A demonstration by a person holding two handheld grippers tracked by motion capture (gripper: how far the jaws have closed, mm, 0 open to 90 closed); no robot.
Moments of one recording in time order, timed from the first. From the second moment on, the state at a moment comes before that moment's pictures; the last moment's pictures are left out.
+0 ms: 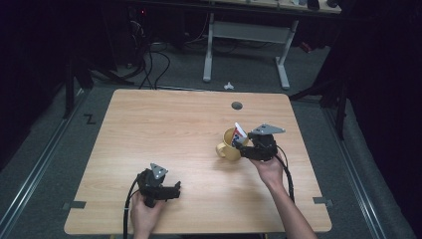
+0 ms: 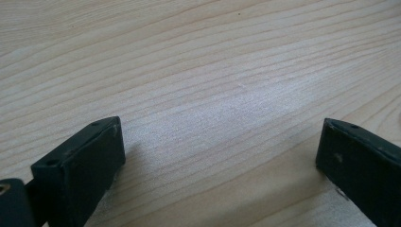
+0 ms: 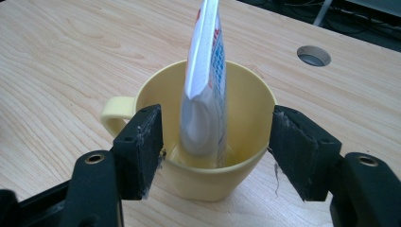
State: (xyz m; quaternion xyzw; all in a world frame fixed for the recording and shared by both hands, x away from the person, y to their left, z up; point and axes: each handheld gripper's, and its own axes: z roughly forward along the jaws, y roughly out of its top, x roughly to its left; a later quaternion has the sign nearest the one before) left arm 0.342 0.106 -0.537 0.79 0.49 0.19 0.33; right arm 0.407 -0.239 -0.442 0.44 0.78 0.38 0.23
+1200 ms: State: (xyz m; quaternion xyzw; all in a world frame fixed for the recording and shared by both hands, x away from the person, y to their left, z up) left arm 0.342 0.106 -0.537 0.78 0.49 0.19 0.33; right arm 0.386 -0.265 -0.438 0.45 0.75 0.42 0.23
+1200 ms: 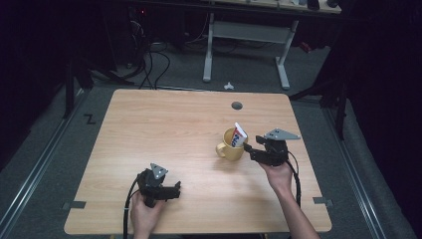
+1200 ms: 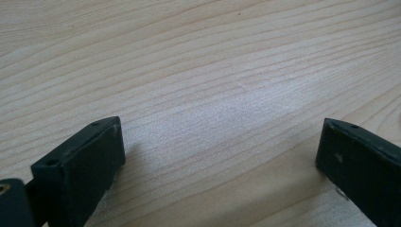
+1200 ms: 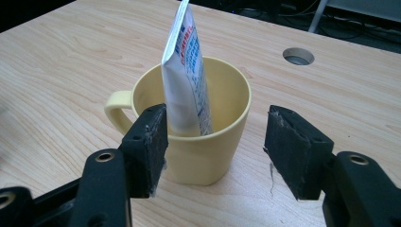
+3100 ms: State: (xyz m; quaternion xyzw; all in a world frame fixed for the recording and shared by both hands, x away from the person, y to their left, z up) left arm 0.342 0.106 -0.537 0.78 0.49 0.19 0.33; right arm 0.376 -0.294 -0.469 0.50 0.74 0.41 0.22
